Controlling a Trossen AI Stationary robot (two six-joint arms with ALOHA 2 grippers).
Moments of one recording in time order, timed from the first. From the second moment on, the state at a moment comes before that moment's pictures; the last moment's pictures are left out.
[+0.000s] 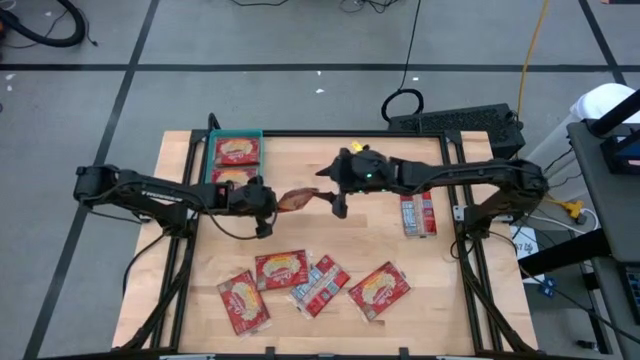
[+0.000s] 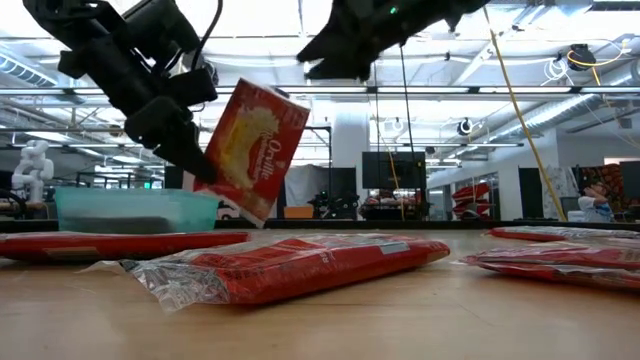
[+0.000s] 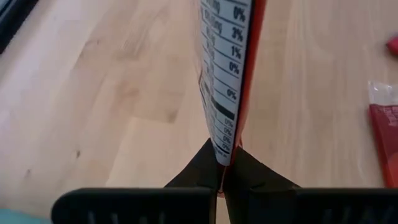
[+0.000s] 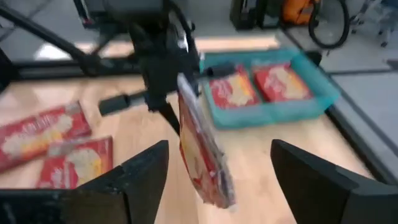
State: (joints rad) left arm 0.07 1.22 0.53 -0.11 -0.17 -0.03; right arm -0.13 1.55 1.12 0.02 0.00 0.00
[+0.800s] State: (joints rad) left arm 0.07 1.24 0.53 -0.12 -0.18 -0.06; right arm -0.14 1.79 1.19 0.00 -0.10 -0.17
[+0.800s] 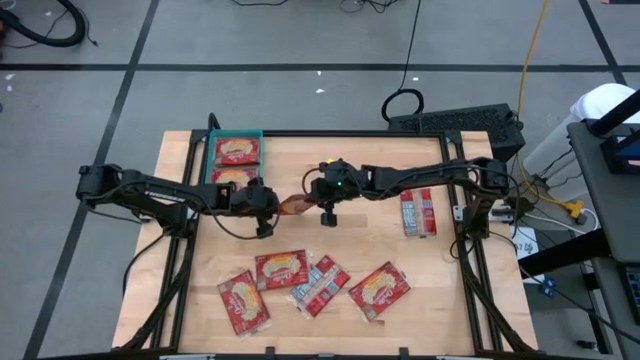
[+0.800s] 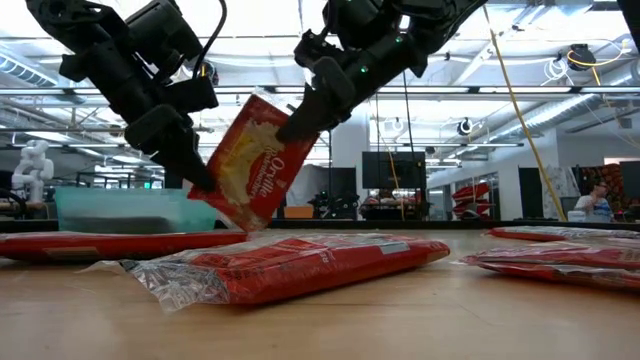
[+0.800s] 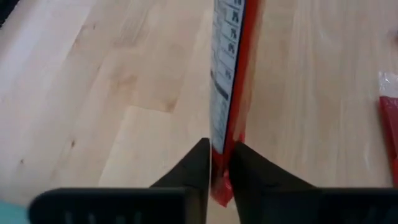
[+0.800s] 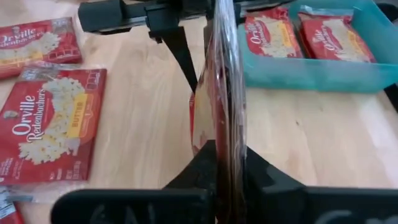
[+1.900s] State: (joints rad) left arm 0.04 1.01 0.27 0.68 -0.33 -0.01; right arm -0.19 1.40 0.59 0.90 0.00 0.07
